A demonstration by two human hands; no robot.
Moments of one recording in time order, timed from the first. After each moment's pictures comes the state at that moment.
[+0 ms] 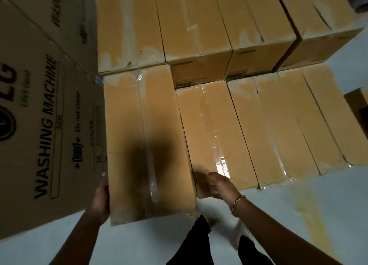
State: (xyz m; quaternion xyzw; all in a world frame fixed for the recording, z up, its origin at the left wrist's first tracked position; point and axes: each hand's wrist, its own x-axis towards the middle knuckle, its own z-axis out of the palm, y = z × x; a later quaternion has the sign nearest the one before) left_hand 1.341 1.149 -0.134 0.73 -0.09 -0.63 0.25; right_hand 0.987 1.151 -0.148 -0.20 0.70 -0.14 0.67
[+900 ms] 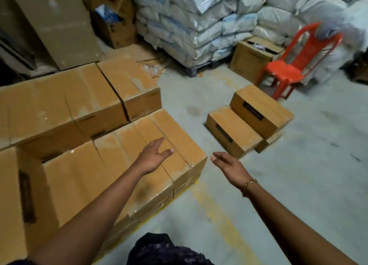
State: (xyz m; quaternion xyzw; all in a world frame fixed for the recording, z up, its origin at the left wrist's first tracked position) left_hand 0.682 1.180 0.059 0.46 -0.78 -0.43 0.03; right_hand 0.455 1.365 0.078 -0.35 0.77 -0.36 0.39
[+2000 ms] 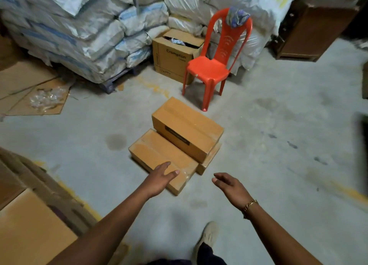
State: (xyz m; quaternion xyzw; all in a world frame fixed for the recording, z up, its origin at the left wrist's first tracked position) left_hand -0.016 1.132 -0.014 0.34 -0.77 -0.53 -0.12; right_hand -0.158 1.376 0.004 -0.14 0.82 -0.40 0.38
